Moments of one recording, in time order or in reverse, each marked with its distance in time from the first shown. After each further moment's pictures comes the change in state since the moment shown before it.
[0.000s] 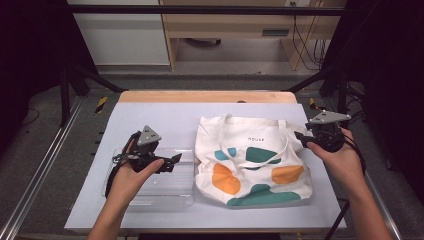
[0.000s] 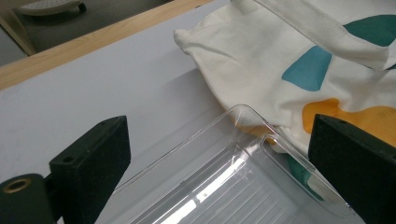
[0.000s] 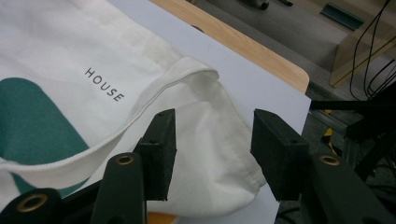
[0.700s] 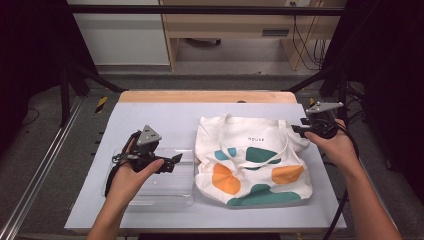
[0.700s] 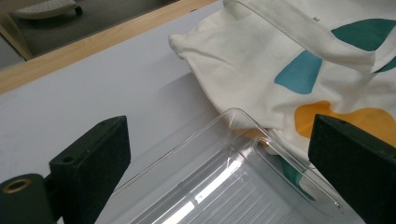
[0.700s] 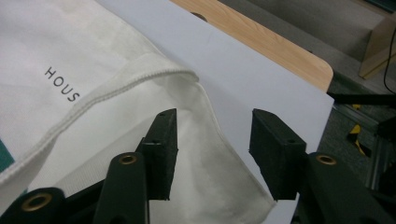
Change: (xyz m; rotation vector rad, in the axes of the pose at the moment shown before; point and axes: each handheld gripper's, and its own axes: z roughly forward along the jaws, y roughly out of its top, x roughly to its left) left arm -0.003 0.003 -0.003 -0.007 -0.016 0.005; right arm -0.033 0.002 0.049 0.046 0.092 0.027
